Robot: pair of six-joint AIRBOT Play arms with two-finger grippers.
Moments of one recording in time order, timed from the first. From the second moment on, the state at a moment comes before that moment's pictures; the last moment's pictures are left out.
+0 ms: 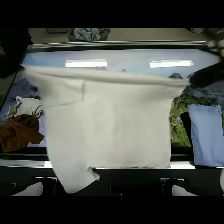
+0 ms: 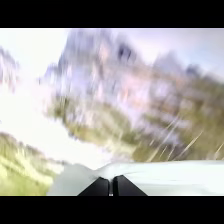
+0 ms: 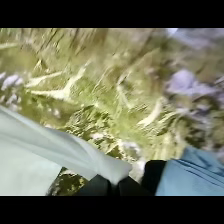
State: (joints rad) left arm 0.26 -1.31 1.70 1.08 -1.39 -1.44; right arm -0.18 -1.42 1.80 -1.43 1.54 1.01
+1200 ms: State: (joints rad) left arm 0.16 -1.72 1.58 1.16 -1.50 -1.39; right arm -0.18 -1.85 1.72 -1.26 1.53 0.96
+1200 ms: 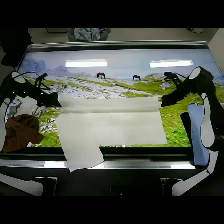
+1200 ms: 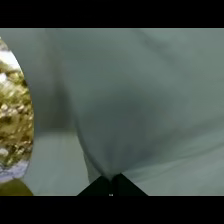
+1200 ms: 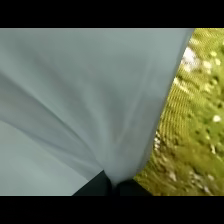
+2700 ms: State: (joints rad) left arm 0.29 -1.14 0.53 1.04 -1.36 -1.32; right arm -0.36 -1.50 1.28 -1.37 1.65 0.96
